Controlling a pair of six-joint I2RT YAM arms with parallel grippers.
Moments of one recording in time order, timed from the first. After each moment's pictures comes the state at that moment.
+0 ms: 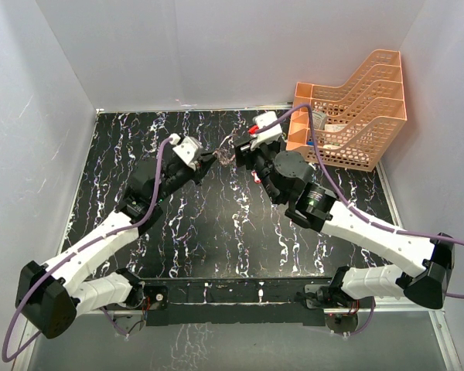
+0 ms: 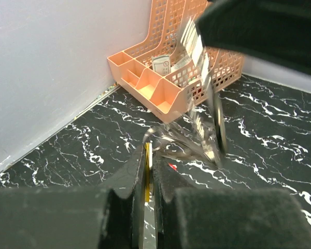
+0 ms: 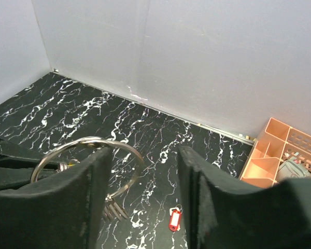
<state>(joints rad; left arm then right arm) -0.61 1.08 0.74 0.43 0.24 0.10 0.98 1.21 1.16 0.17 0.59 -0.18</state>
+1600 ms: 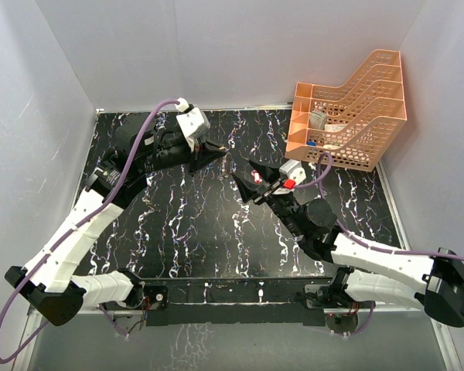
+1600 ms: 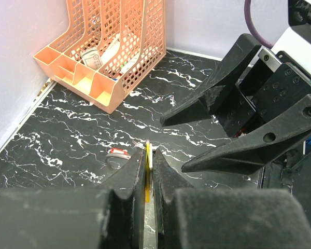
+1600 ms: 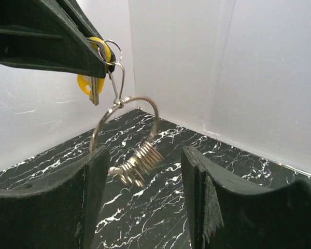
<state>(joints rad) -0.62 1.18 1.43 -0.43 0.54 0.17 0.98 0.99 0.57 0.82 0.26 -0.08</state>
